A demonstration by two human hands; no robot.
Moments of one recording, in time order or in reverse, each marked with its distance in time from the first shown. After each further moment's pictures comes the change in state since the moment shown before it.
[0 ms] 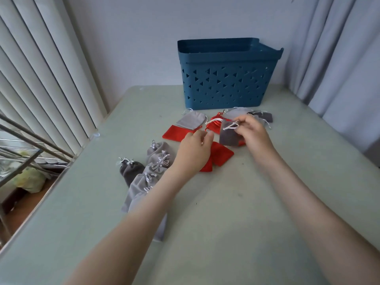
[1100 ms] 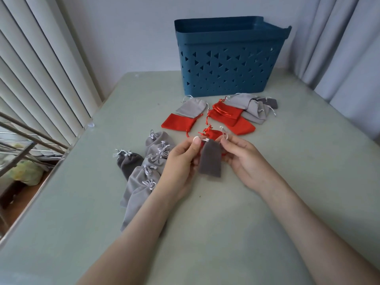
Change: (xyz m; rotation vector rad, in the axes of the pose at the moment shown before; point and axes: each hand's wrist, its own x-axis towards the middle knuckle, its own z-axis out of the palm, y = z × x) left_hand -0.038 -0.046 0.008 -1.087 -0.115 -0.220; right_hand -0.056 0.026 0.028 0.499 -0.263 0.255
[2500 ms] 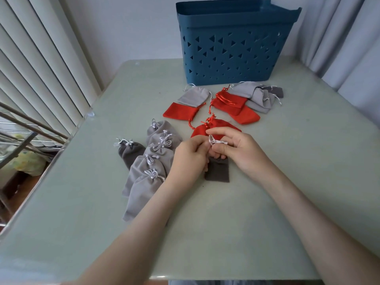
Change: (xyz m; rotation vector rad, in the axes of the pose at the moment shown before) left_hand -0.010 -0.004 0.003 0.644 0.030 0.141; right_hand -0.012 -0.002 0.010 -0.509 -0.110 -0.091
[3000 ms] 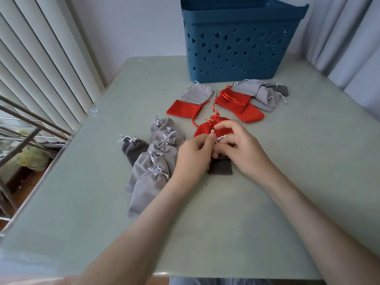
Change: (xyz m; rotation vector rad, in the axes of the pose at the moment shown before) left_hand -0.001 0.002 0.003 0.036 0.061 -0.061; right_hand -0.001 0.006 0.005 -0.160 0.060 -0.072
